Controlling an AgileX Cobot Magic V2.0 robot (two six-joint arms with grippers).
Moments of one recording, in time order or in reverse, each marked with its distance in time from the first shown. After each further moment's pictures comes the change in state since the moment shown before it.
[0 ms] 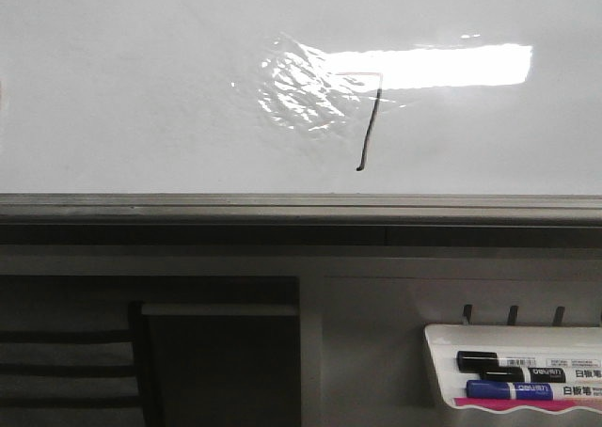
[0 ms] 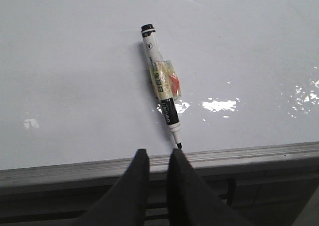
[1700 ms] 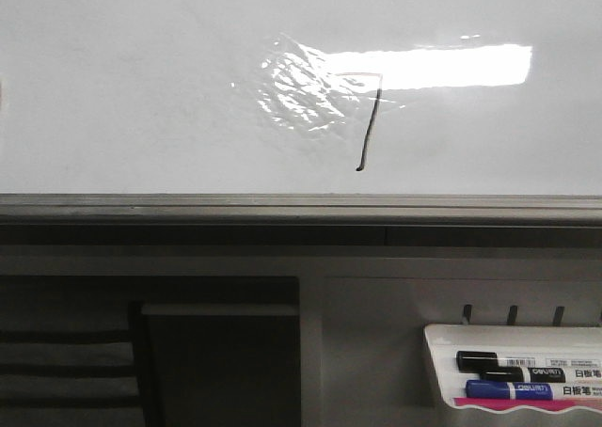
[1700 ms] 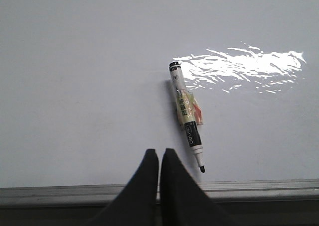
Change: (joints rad) left arm 0.002 -0.457 0.410 0.129 -0.346 -0.137; right arm 0.000 0.000 0.000 -0.002 0.000 0.000
